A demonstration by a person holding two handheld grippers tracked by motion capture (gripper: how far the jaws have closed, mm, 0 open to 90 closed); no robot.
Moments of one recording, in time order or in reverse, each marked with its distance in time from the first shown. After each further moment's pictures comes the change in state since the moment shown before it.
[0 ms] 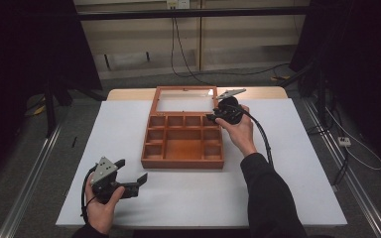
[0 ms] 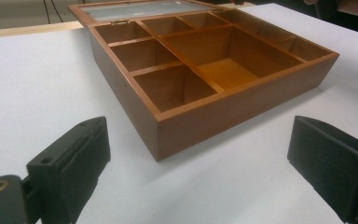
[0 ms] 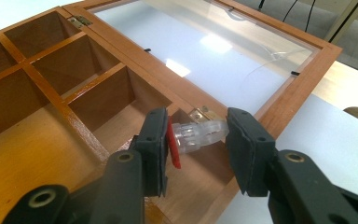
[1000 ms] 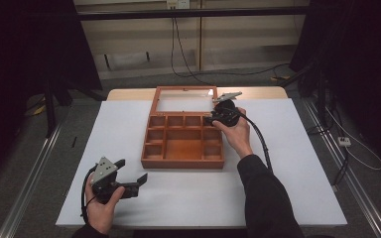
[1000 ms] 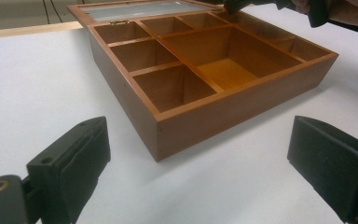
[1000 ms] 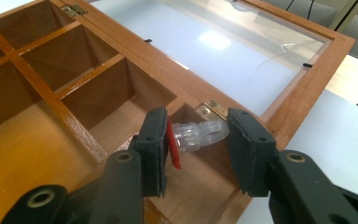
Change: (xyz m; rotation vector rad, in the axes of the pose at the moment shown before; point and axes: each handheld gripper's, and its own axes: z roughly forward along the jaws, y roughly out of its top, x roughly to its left) left arm 0.000 0.000 0.000 -0.001 -0.004 0.002; right arm 0.006 -0.005 0.012 0.009 -0.011 0.005
